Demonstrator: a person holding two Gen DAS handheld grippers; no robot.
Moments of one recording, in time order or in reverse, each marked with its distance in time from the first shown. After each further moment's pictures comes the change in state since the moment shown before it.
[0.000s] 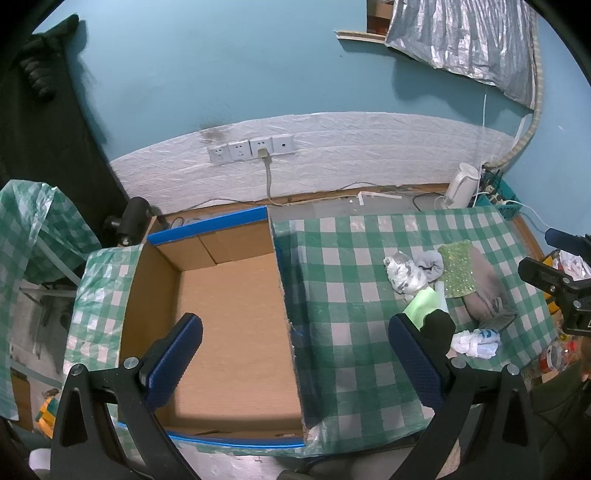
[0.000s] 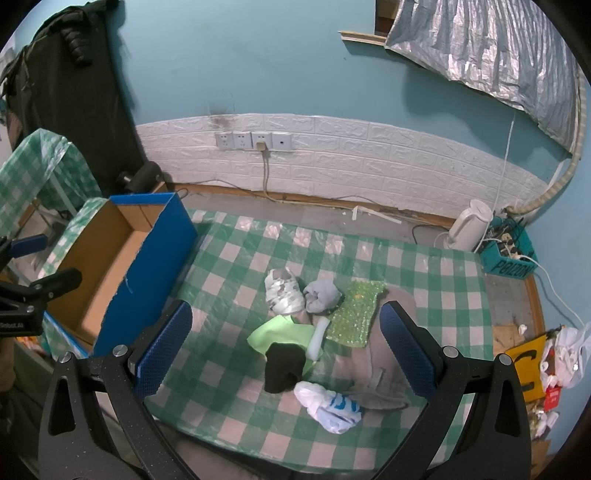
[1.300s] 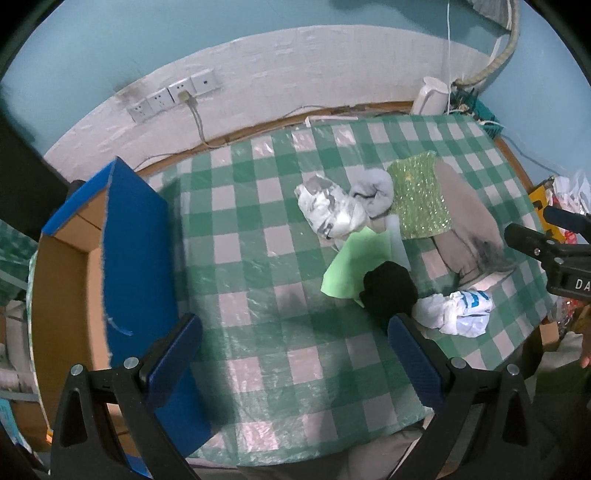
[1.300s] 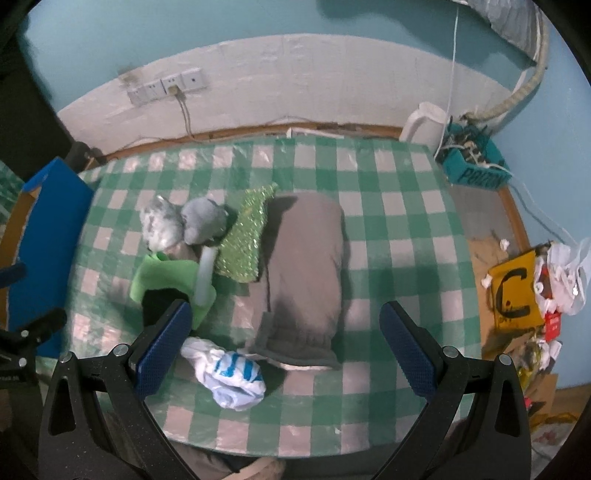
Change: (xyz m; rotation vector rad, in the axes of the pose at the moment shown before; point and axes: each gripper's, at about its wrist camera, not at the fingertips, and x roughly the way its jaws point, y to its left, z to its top) left arm 0.099 -0.124 -0.006 0.150 0.289 -0.092; right arm 0.075 -0.120 -0.067 0.207 0.266 -0.124
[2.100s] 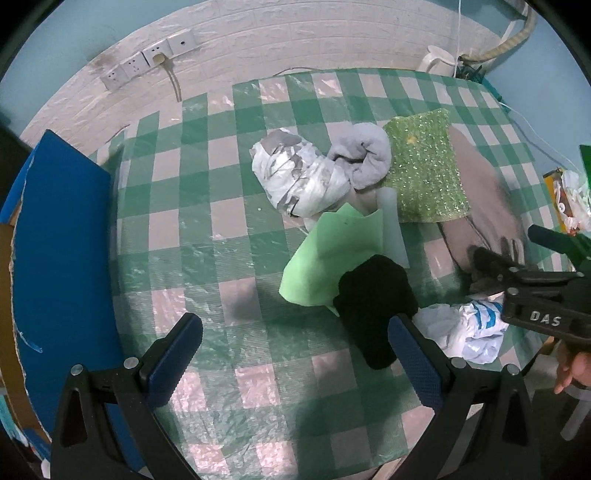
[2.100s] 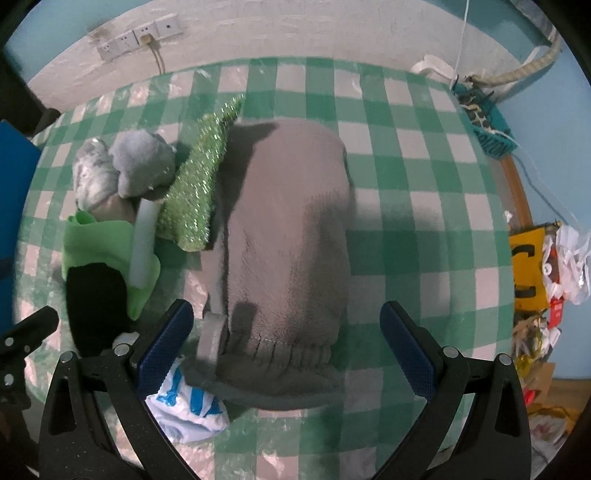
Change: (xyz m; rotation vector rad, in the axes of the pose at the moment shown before) left arm 0.068 -0.029 0.010 -0.021 0.143 -0.041; right arm 0.085 -0.011 -0.013 0.004 0.173 -0.051
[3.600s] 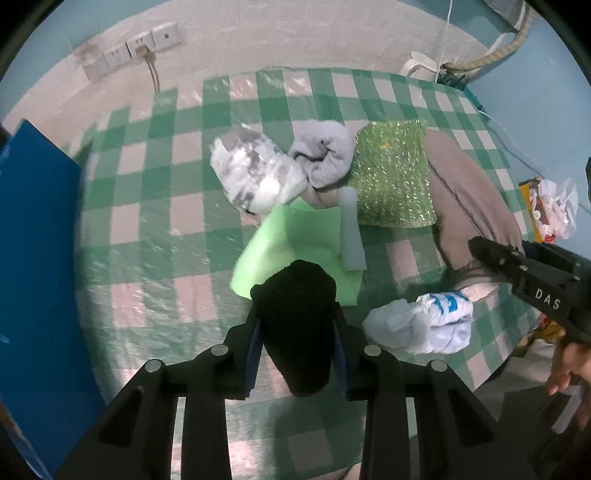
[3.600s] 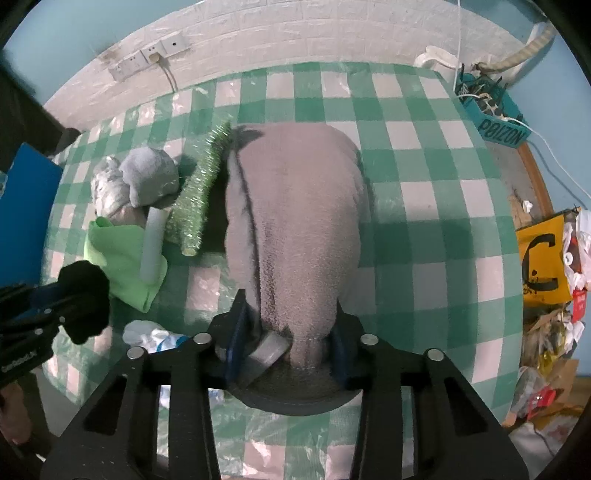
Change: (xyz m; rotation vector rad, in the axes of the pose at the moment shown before) left arm 0.009 -0.007 0.004 -0.030 0.006 -0.138; right arm -0.016 -0.034 -0.009 0.034 -0.036 0.129
